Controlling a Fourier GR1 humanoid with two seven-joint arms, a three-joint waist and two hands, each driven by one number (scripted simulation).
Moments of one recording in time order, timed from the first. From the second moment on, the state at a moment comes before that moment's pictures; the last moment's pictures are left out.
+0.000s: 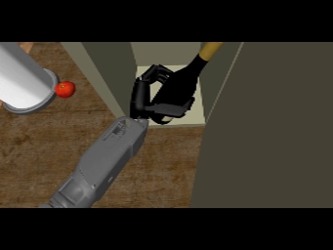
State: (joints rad) left arm -0.83 0.00 -0.39 -0.62 0.39 0.58 -0.54; right arm -0.56 -0.23 -0.06 -2.42 -0.17 -0.09 0.96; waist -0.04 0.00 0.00
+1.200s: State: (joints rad) left arm -1.03 0.00 -0.21 -0.23 0.57 0.47 -0.75; right arm -0.59 -0.20 -0.04 -2.41 -0.19 -0.07 0.94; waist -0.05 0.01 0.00
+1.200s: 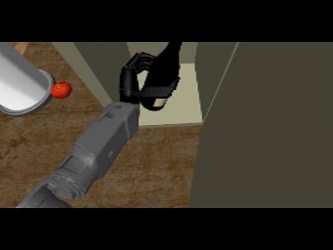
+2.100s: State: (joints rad) left arm -1.14 0.03 -0.20 -0.04 0.51 0.60 -0.70; right arm -0.61 -0.19 -0.02 -2.40 -0.20 -0.07 0.94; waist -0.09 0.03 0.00
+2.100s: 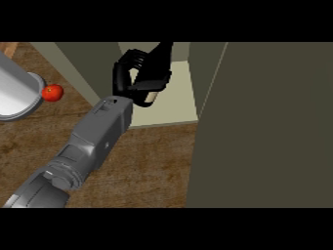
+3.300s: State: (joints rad) left arm -0.95 0.00 -0.07 -0.09 0.67 0.31 -0.76; right arm -0.62 -0.15 -0.01 -2.39 -0.22 -0.05 0.91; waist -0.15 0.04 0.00
